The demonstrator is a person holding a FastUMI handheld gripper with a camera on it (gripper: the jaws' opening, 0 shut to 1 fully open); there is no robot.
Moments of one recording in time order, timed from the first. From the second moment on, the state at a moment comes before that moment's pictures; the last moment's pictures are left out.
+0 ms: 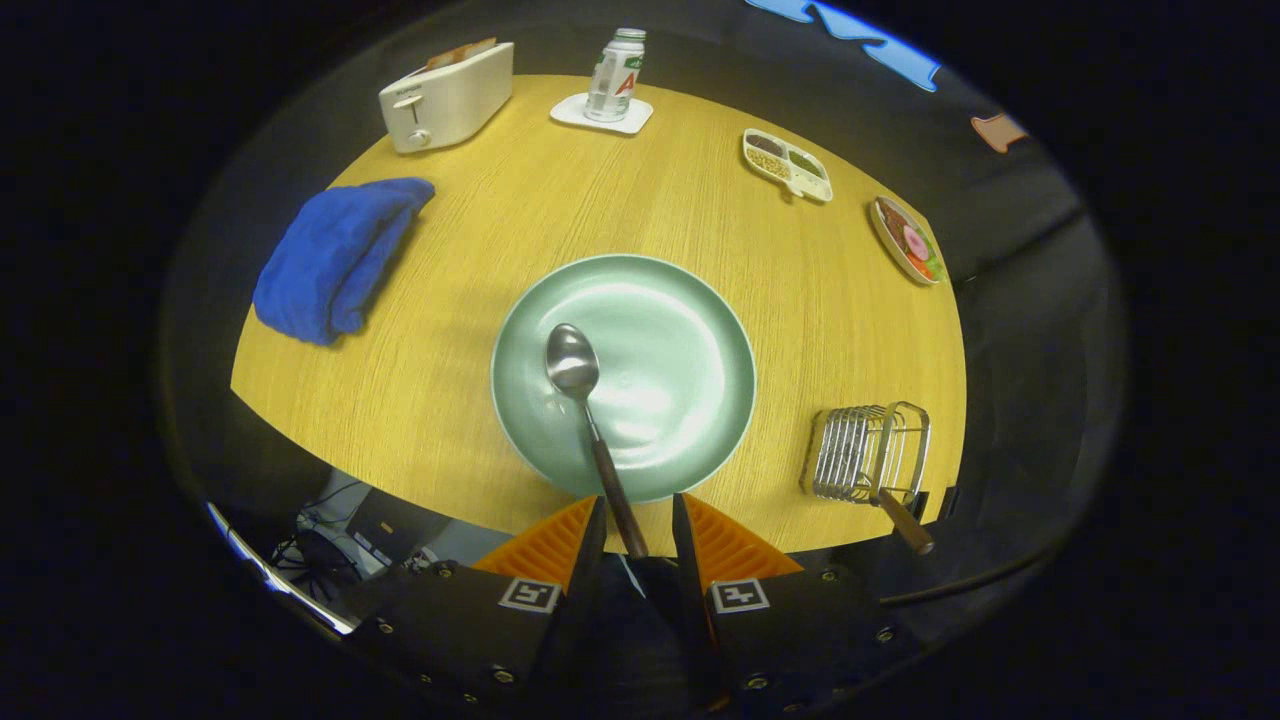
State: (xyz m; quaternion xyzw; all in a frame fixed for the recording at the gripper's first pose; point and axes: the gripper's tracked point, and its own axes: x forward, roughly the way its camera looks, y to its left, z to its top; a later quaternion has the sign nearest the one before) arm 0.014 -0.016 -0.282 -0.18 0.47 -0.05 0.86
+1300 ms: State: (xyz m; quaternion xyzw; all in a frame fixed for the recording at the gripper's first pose) arm 0.022 -0.049 -0.348 -0.26 0.51 -0.05 0.82
